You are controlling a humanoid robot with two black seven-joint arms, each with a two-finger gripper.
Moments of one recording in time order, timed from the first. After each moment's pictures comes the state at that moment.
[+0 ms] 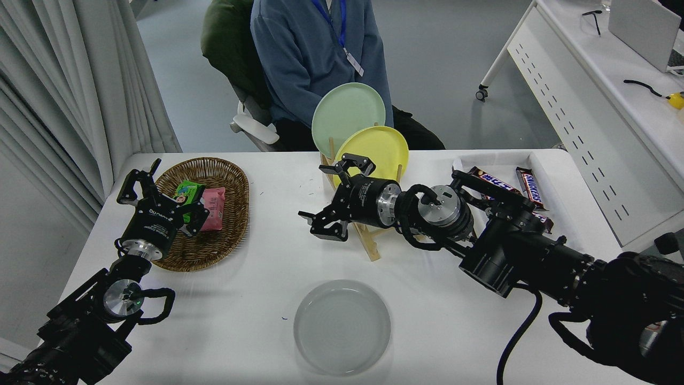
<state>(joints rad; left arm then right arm) -0.50 0.26 -1.09 -0.53 0.20 -0.58 -0.44 1.02 0.00 0.46 0.80 0.52 -0.01 -0.26</state>
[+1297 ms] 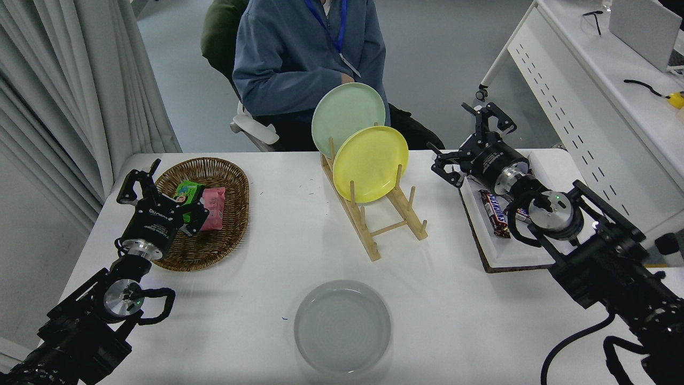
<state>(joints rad) -0.50 0.26 -1.09 -0.53 0.20 -0.58 -0.44 0.80 -0.21 0.97 0.59 0.02 0.20 0.00</state>
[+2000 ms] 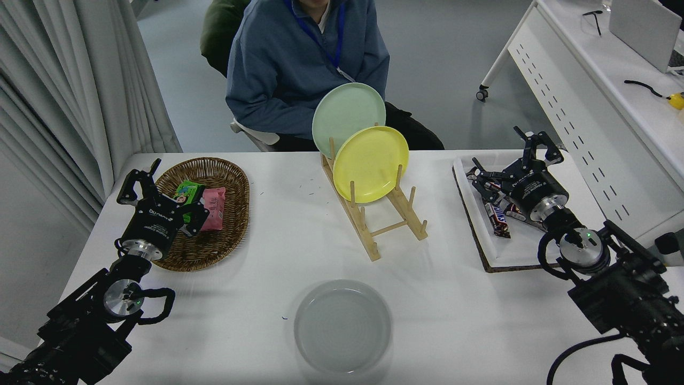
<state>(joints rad) -0.50 0.26 -1.09 -0.53 0.20 -0.58 -0.44 0.72 -0.19 1.00 0.42 0.02 0.47 0.10</state>
